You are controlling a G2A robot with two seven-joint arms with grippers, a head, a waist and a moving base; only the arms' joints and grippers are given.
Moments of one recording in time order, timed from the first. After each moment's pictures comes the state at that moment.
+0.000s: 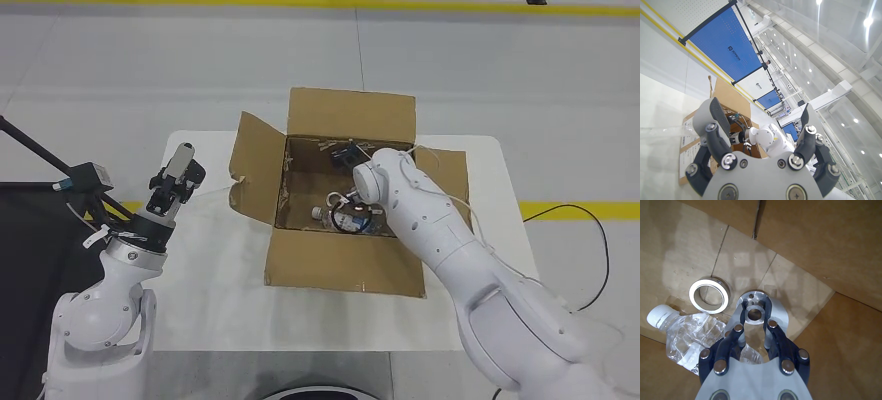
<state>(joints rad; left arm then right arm) 1.48 -1.38 -1.75 -2.14 0.12 -0.06 -0.39 -0.25 -1.59 0.54 -0.60 -0.82 0.09 1.04</state>
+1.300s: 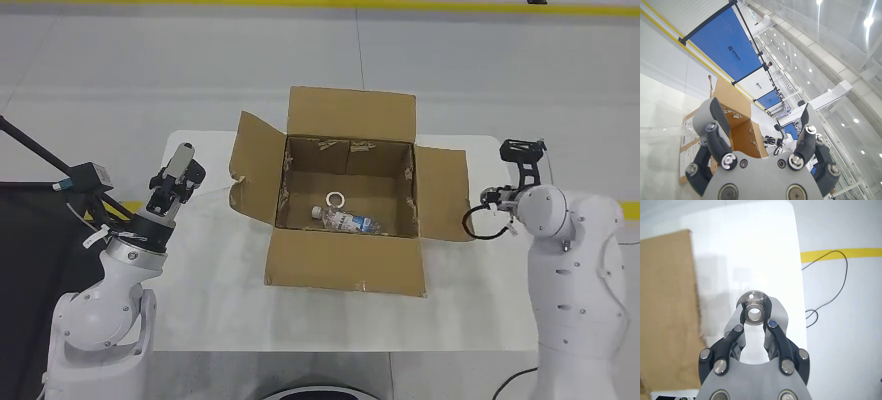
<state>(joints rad) 1.48 -1.38 -1.75 -2.14 0.12 -0.06 -0.39 -0.83 -1.24 1.56 -1.45 -1.33 0.08 1.30</state>
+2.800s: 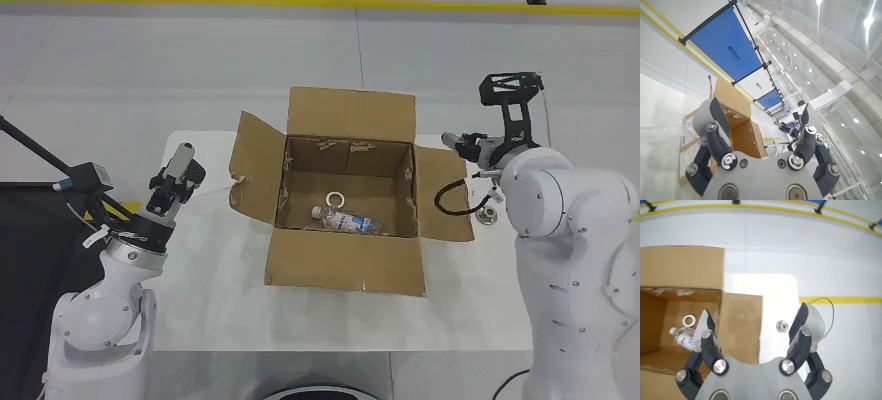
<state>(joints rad) 1.48 -1.38 -1.75 -2.14 0.12 -0.06 -0.39 -0.73 -1.25 1.30 -1.89 -1.30 0.16 1.30</state>
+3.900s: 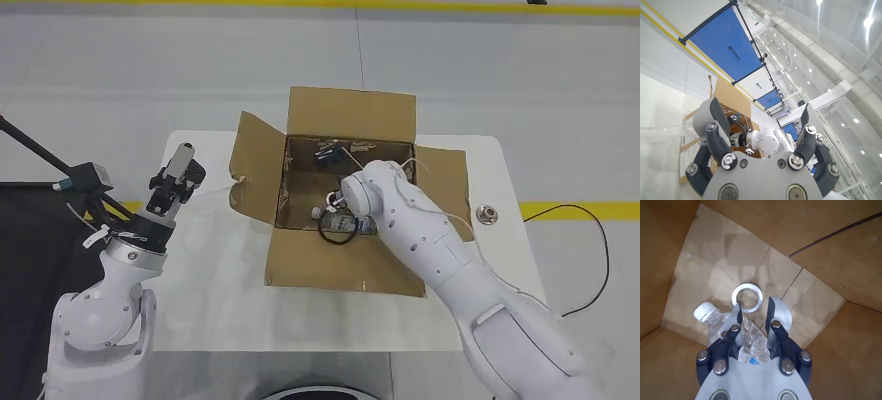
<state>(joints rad) 1.48 -1.38 -1.75 -2.14 0.12 -0.06 -0.39 -0.35 -1.55 0.62 -0.83 -0.90 0.15 1.03</state>
